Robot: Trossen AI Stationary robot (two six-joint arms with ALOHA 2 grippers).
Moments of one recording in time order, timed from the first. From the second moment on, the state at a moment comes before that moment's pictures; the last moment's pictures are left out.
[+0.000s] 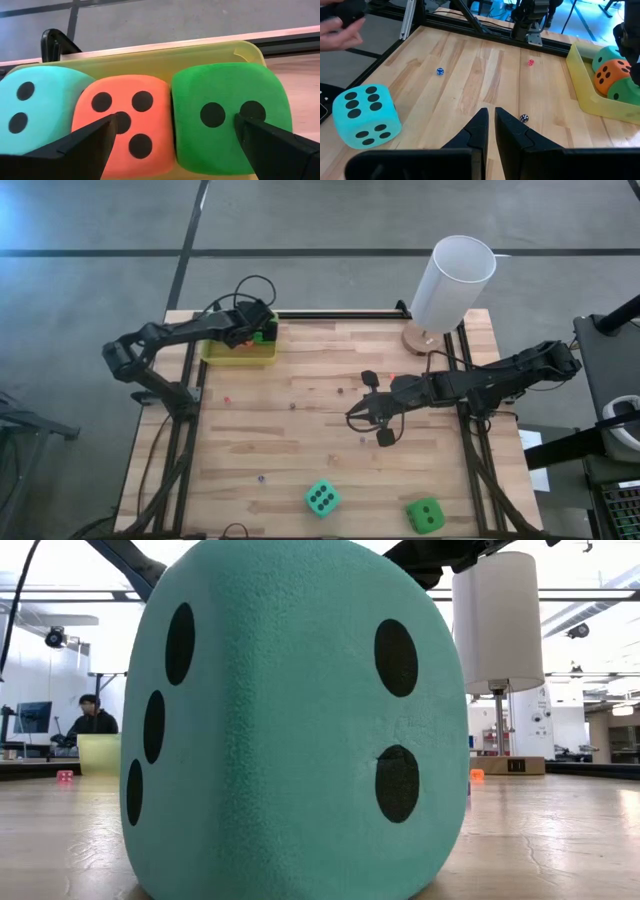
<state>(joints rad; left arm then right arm) 0.69 1.51 0.92 -0.55 -0.54 -0.68 0.19 1.29 0.85 0.00 0.03 -0.09</state>
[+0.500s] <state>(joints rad) 0.44 1.26 0.92 -0.72 -0.61 -0.73 0.19 1.29 0.85 0.01 0.03 -0.09</state>
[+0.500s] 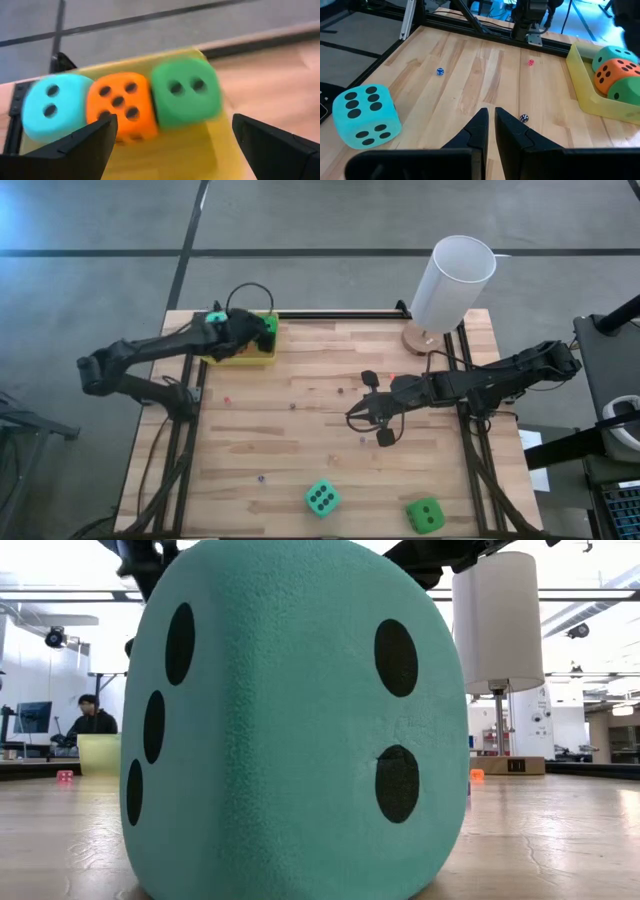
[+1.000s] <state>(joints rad) -0.07 1.21 0.90 -0.82 -0.63 -0.95 0.19 1.29 0.85 0.00 0.03 -0.09</state>
